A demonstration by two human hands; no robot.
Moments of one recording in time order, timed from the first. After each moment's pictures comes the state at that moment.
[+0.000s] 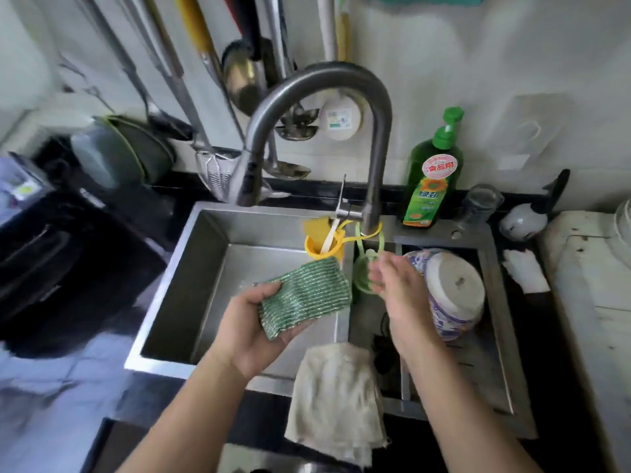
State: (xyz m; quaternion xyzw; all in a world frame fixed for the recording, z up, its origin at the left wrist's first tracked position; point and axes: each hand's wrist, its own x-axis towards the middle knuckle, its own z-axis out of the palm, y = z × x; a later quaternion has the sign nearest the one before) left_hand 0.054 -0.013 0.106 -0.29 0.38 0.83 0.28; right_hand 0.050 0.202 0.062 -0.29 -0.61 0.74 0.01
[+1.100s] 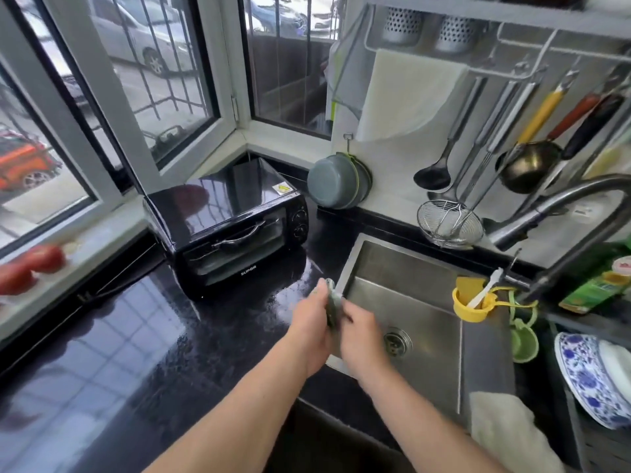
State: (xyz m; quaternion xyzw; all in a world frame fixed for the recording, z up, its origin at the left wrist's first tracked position) left_hand 0.102 -0.339 0.116 -0.31 0.40 0.85 0.12; right_hand 0.113 -0.250 0.099 -0.02 -0.81 0.58 -0.09
